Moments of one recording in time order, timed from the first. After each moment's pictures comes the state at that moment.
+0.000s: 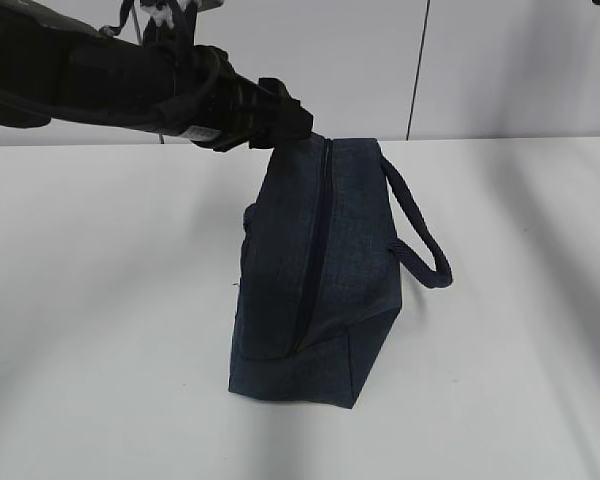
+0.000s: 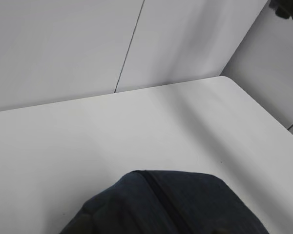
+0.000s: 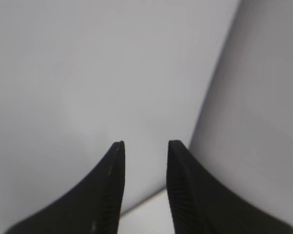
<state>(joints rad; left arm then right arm) -0.48 1.75 -1.24 -1.28 0.33 1.09 -0.02 2.26 -2.15 -1.25 0.73 1.25</state>
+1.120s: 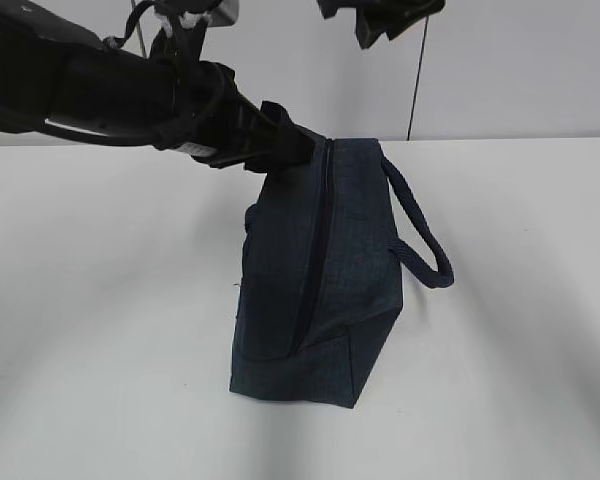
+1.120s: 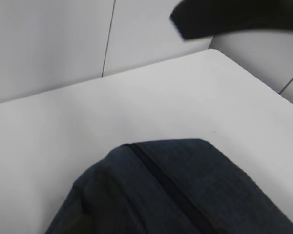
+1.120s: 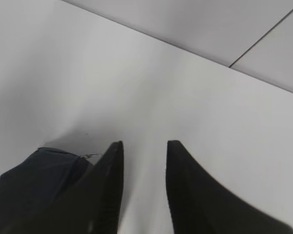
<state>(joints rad) -0.48 1.75 -1.24 -1.15 0.38 1.09 0.39 2.05 -2.14 -0.18 1.07 0.06</state>
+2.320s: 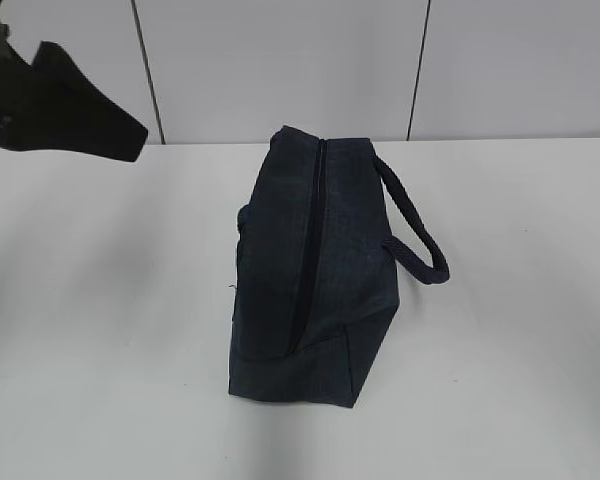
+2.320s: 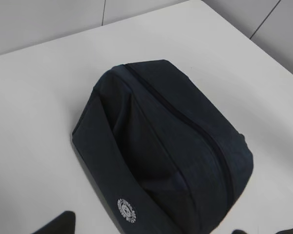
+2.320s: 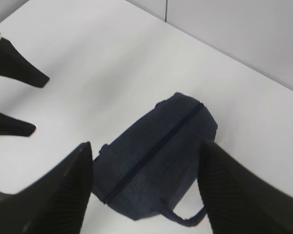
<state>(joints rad) -0.26 1.29 -1.14 -0.64 0.94 0.65 0.54 1.50 -1.96 0.08 1.26 -0.09</state>
